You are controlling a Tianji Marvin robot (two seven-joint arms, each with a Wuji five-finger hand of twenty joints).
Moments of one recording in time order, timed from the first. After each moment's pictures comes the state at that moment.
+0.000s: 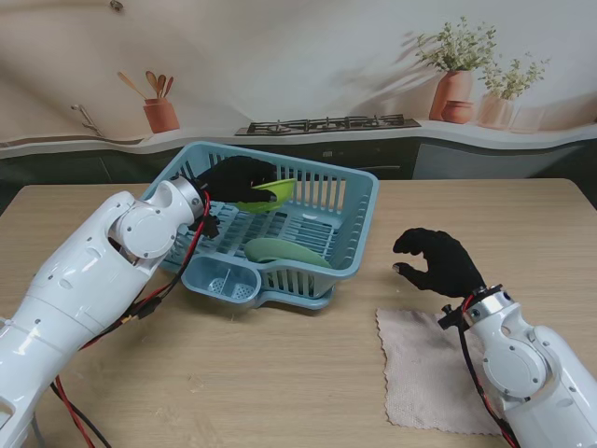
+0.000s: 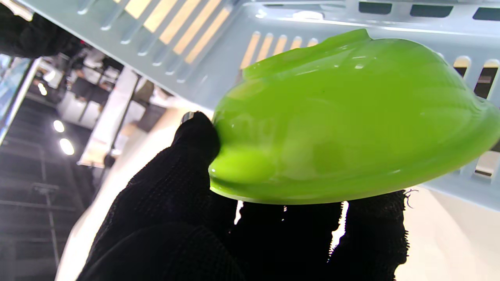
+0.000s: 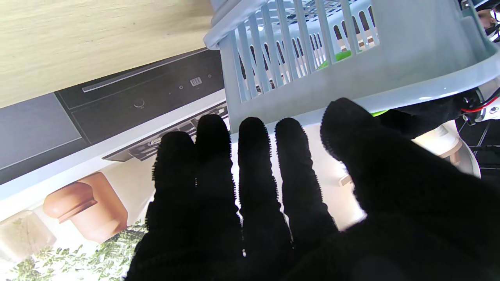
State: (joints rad) left arm 0.98 -1.09 -0.97 -1.33 0.46 -0.29 -0.20; right arm -1.72 -1.10 1.50 -1.62 -0.71 -0.46 -0.16; left_hand 1.00 -0.41 0.43 -0.20 0.69 0.26 1.08 0.74 0.93 0.35 1.00 0.64 0.95 0.41 1.18 0.98 0.54 0.57 1.43 0.81; right_hand 0.61 -0.52 0.89 -0.20 0.50 0.12 1.12 0.28 0.62 0.15 0.98 0.47 0.55 0.15 0.94 0.54 0.32 0.11 1.33 0.58
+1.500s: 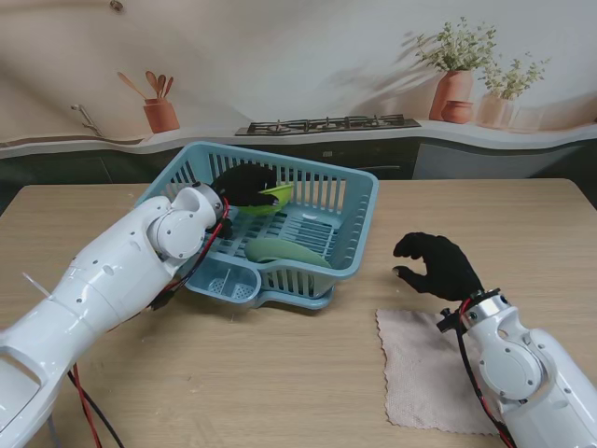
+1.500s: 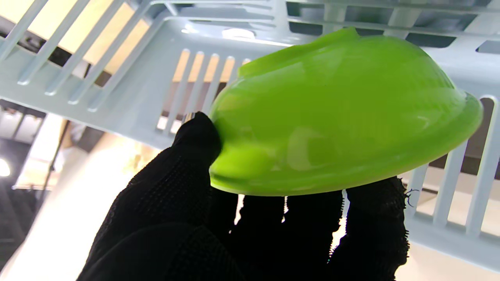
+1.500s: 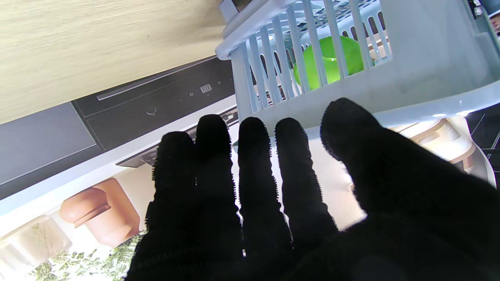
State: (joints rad) left arm 0.84 -1.17 -0.76 -1.07 0.51 -0.18 -0.02; right arm -1.72 -1.11 1.48 -1.60 -0.72 -0.44 -0.18; left_hand 1.00 -0.41 0.44 -0.20 0.70 0.26 1.06 0.67 0.92 0.36 0.96 0.59 0.92 0.42 1.10 0.92 0.53 0.58 1.38 0.79; right_hand 0.61 -0.52 0.89 -0.20 0.50 0.12 1.12 0.27 0.62 0.15 0.96 0.47 0.55 0.15 0.94 0.54 0.32 0.11 1.33 0.58
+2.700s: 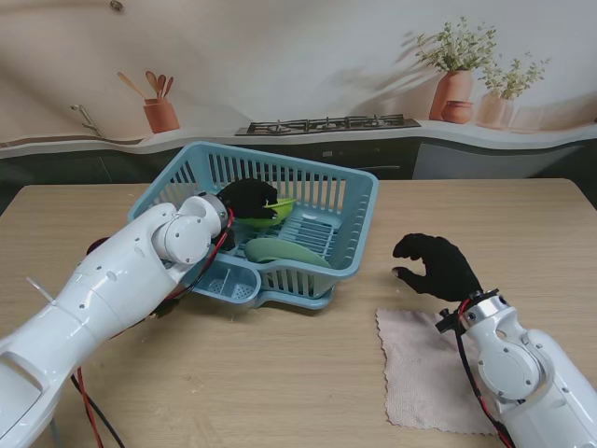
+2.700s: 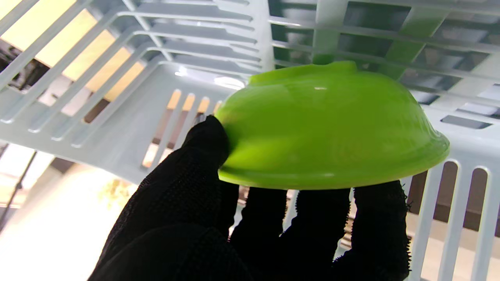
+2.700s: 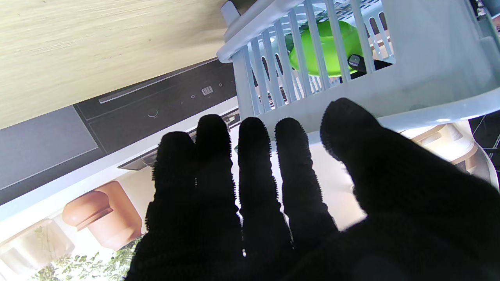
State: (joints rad) left arm 0.86 -1.17 -0.74 -1.10 0.48 -0.07 -0.11; right arm -1.71 -1.11 1.48 -1.58 -0.72 -0.44 -0.18; left_hand 1.06 -0.39 0.38 -0.13 0.77 0.25 0.87 0.40 0.88 0.37 0.73 0.50 0.79 0.51 0.85 0.72 0.32 0.62 1.18 0.72; right_hand 0.61 -0.52 0.89 -0.20 0.50 0.12 1.12 0.27 0.62 0.15 0.96 0.47 0.55 0.15 0.94 0.54 0.32 0.11 1.33 0.58
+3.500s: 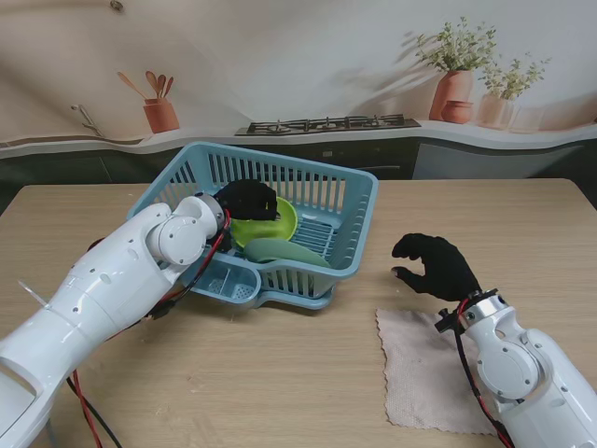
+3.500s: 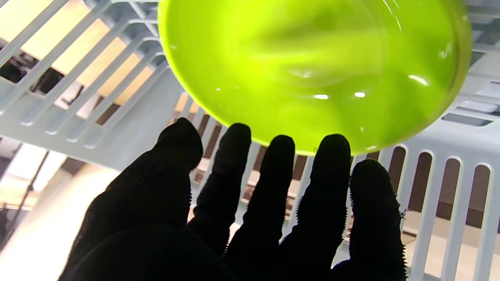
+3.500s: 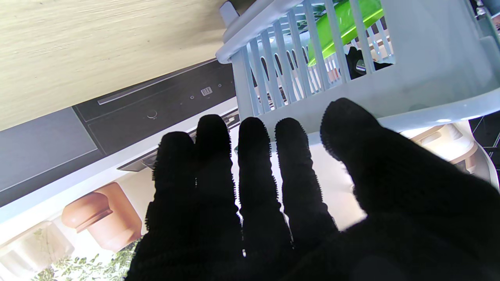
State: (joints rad) left arm 0.88 -1.15 -0.76 -1.13 0.49 -0.10 -0.13; right arm -1.71 -1.11 1.47 -1.58 -0.71 -0.44 -0.18; left_hand 0.87 -0.38 0.47 -0.12 0.79 0.26 0.66 0.37 0.75 0.38 0.62 0.45 0.62 0.51 0.74 0.64 0.19 0.58 1.15 0.67; right_hand 0.61 -0.52 0.89 -0.20 0.50 0.12 1.12 0.27 0.62 0.15 0.95 0.47 0.55 0.15 0.93 0.54 0.32 0.11 1.33 0.58
